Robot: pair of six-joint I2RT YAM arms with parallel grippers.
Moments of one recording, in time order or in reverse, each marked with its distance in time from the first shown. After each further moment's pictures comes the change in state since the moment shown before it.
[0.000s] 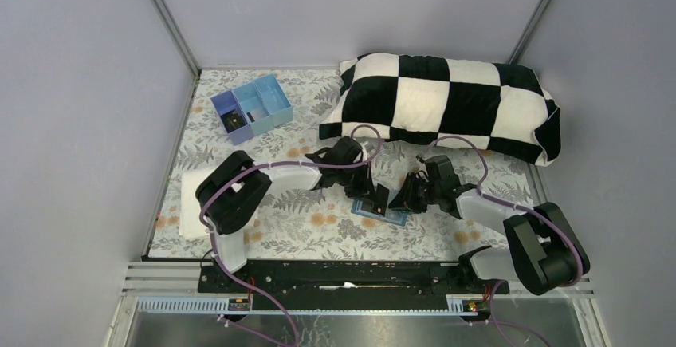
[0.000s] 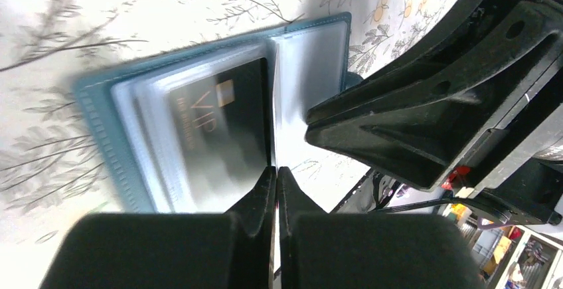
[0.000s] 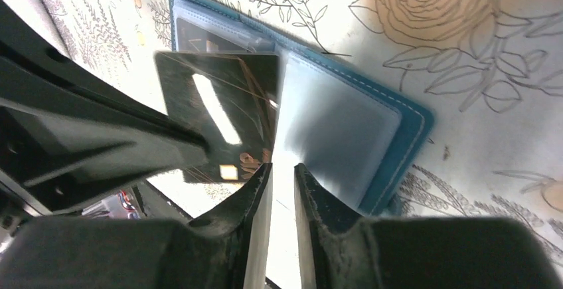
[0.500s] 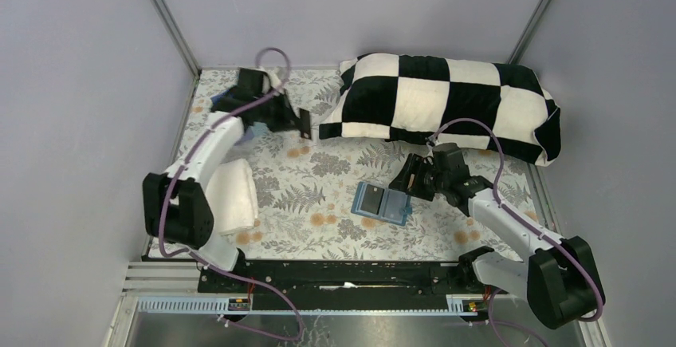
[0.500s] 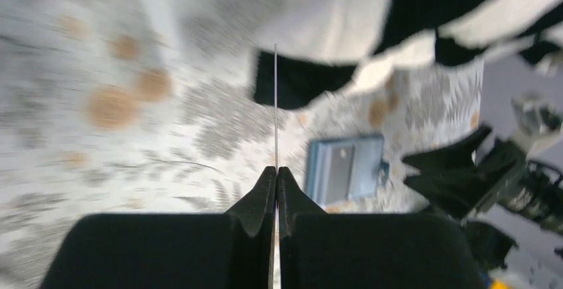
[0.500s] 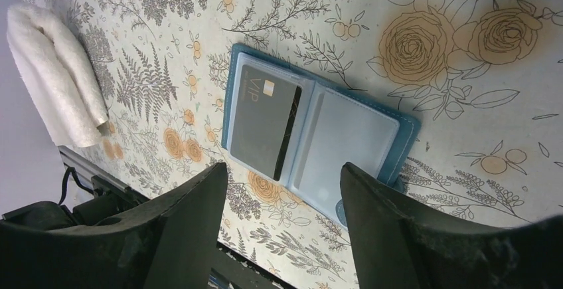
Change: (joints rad) left arm 0.528 -0.262 0.272 -0.533 0.012 0.372; right arm 0.000 -0.223 0.134 -0.239 0.159 -0.024
